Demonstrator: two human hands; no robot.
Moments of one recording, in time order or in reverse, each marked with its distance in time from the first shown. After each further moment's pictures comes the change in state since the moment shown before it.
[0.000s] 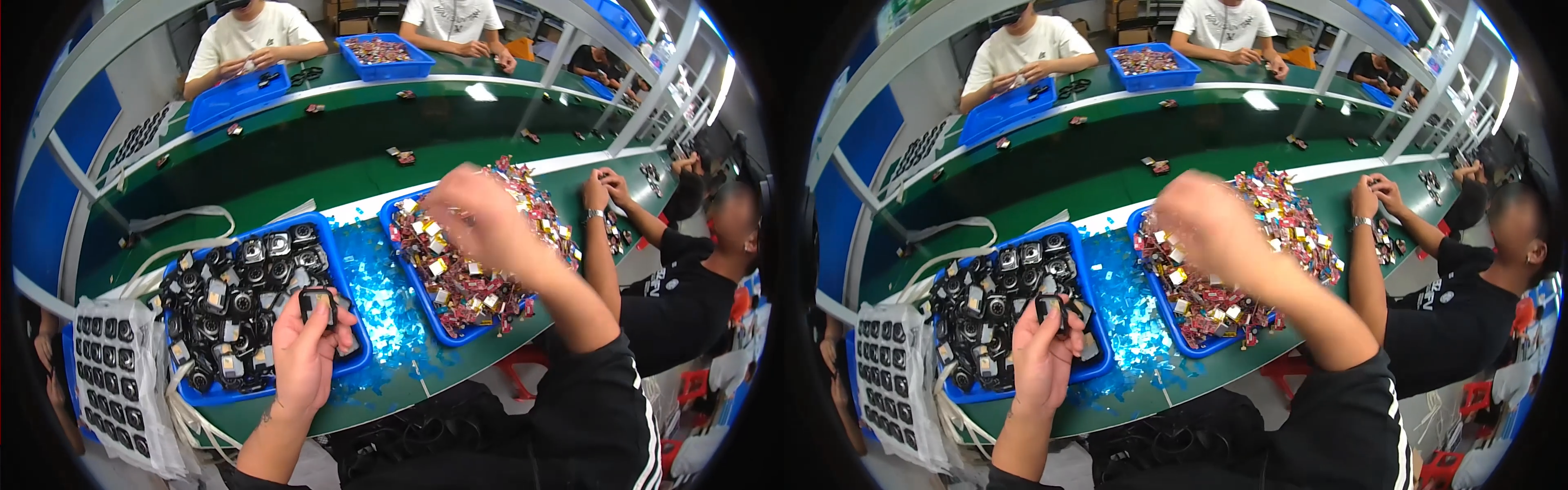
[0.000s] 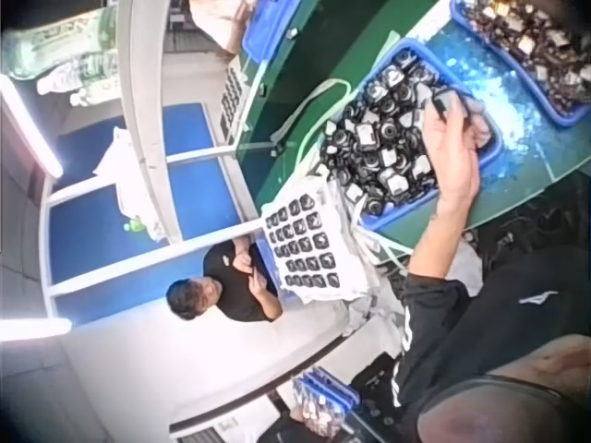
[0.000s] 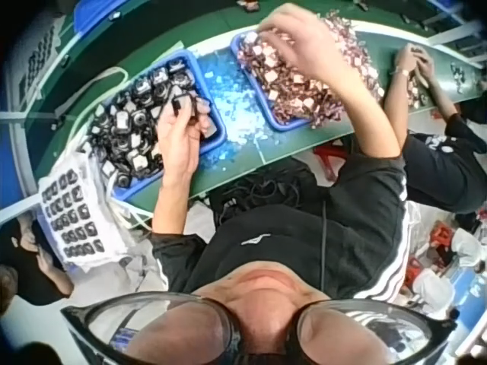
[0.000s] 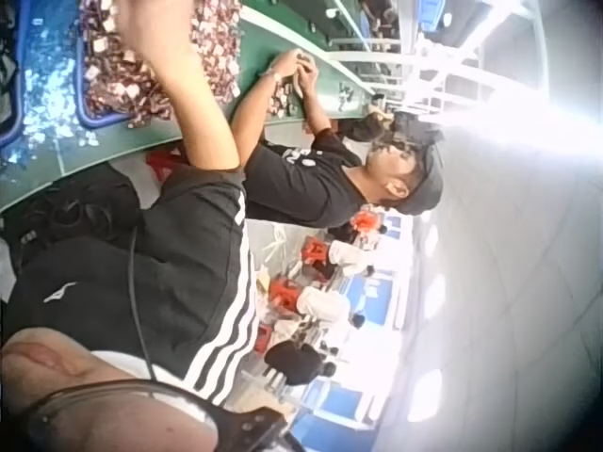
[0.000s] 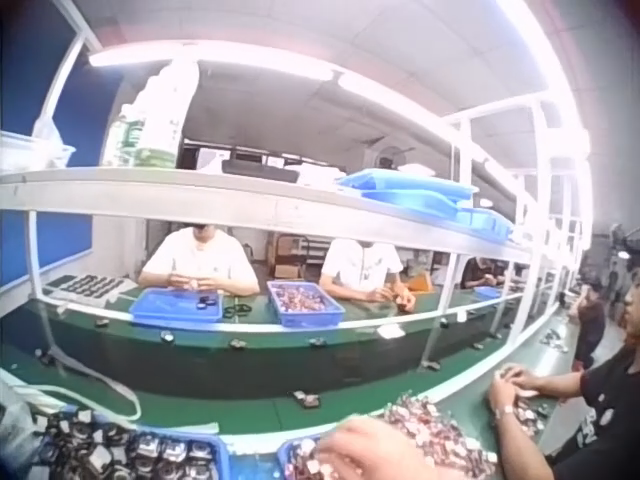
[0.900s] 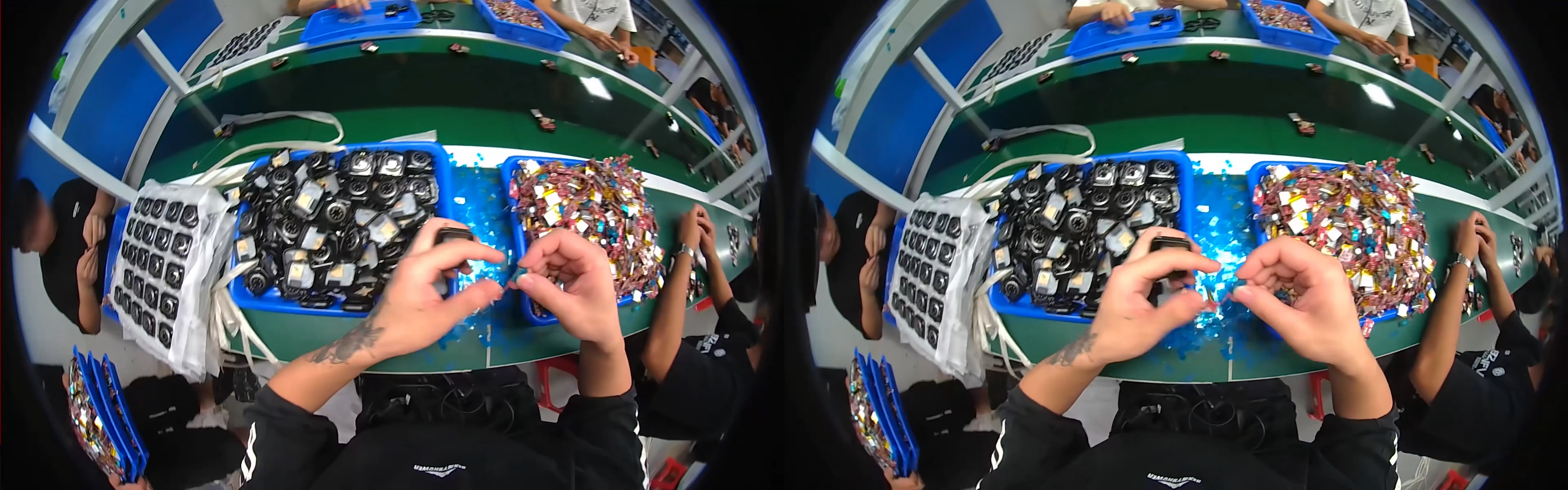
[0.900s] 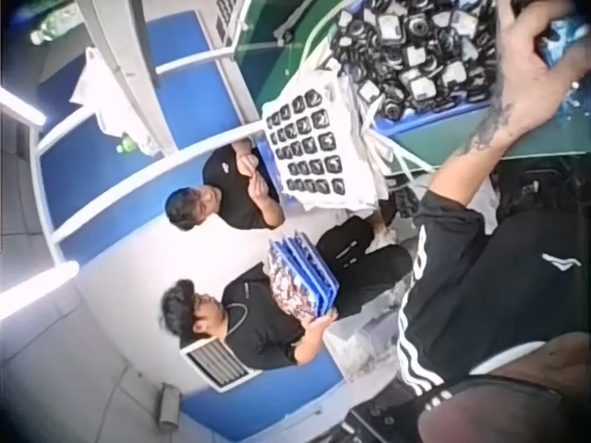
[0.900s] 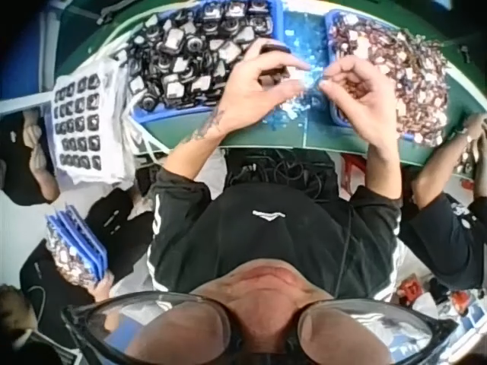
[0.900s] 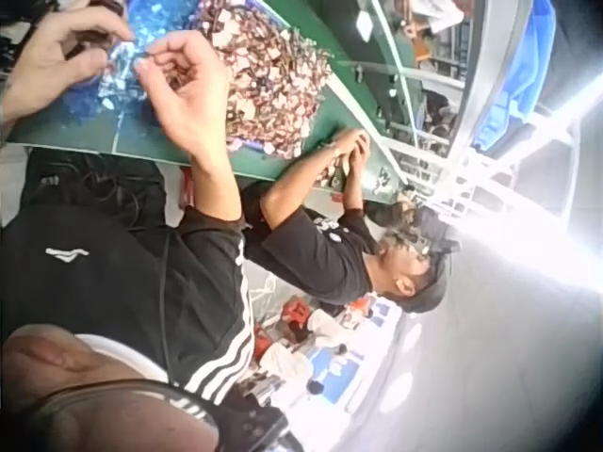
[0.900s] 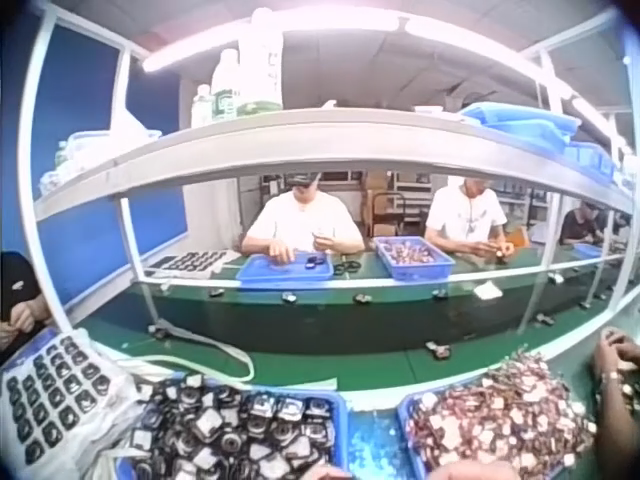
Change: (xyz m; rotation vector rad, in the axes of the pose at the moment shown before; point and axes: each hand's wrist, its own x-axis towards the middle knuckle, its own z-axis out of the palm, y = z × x) left_hand -0.002 0.006 0.016 0.810 -0.214 0.318; right_hand -0.041 -0.075 0.011 1.032 -0.140 0.678
